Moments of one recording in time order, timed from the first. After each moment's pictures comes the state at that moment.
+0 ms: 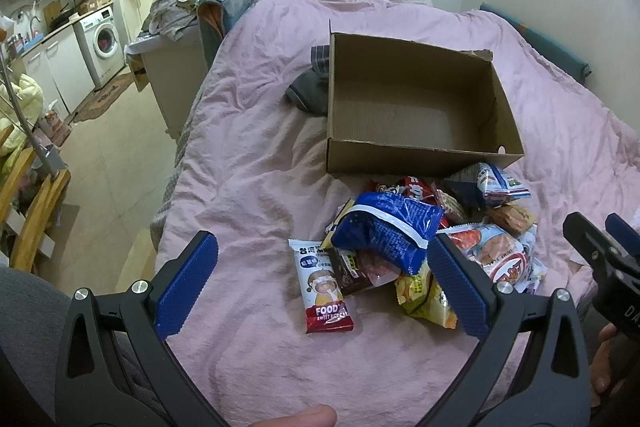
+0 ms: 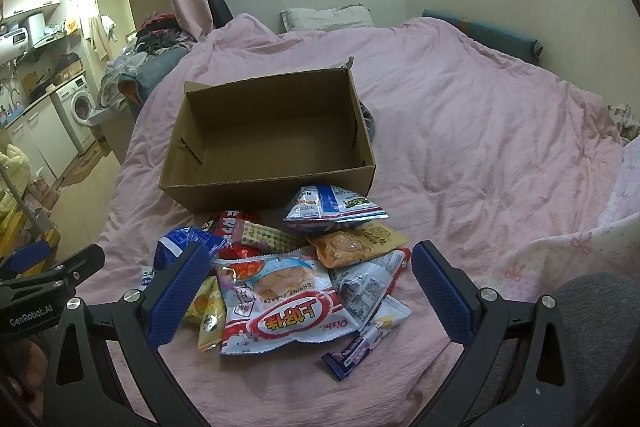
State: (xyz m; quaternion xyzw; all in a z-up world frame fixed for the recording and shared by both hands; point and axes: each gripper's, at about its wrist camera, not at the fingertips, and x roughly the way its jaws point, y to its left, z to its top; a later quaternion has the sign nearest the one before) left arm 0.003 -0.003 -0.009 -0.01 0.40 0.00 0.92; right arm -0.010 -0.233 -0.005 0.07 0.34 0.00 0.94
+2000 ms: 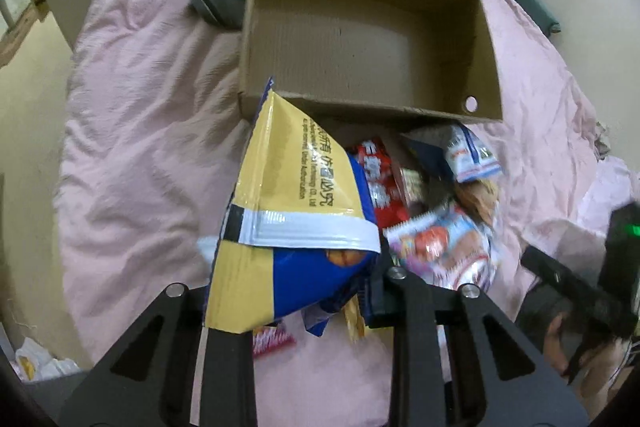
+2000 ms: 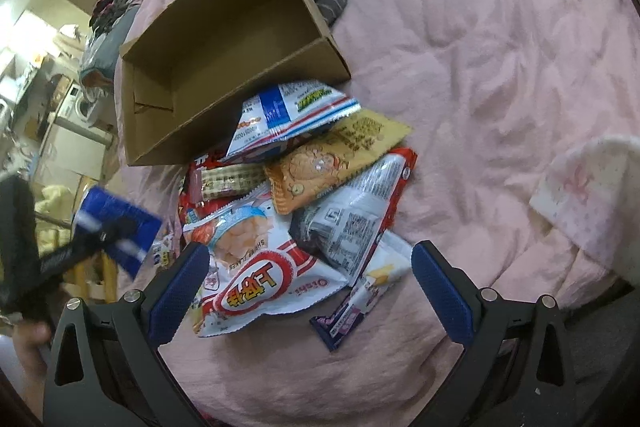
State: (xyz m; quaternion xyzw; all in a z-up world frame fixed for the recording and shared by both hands) left arm 0.103 0.005 -0.041 -0.06 0.58 -0.14 0.80; right arm 0.052 -0.314 -0.073 0.26 0.54 0.06 0.80
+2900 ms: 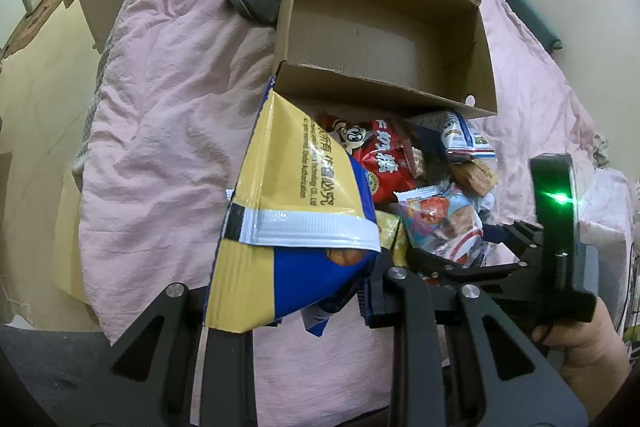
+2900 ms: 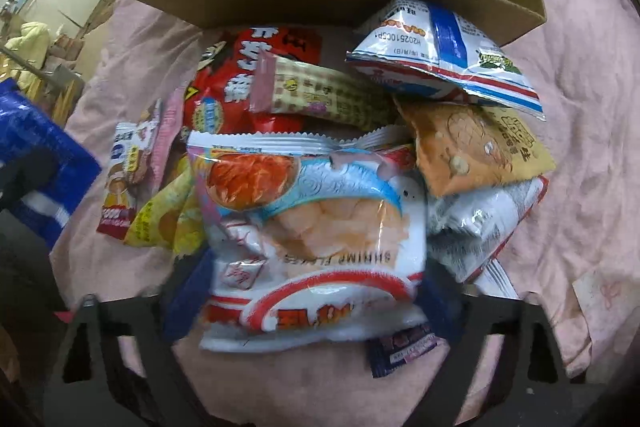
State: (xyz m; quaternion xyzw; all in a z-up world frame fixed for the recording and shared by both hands) left arm 0.061 0.015 -0.037 -0.09 0.56 -0.12 0.82; right arm 0.096 -0.188 -0.105 0.01 0.64 0.14 0.76
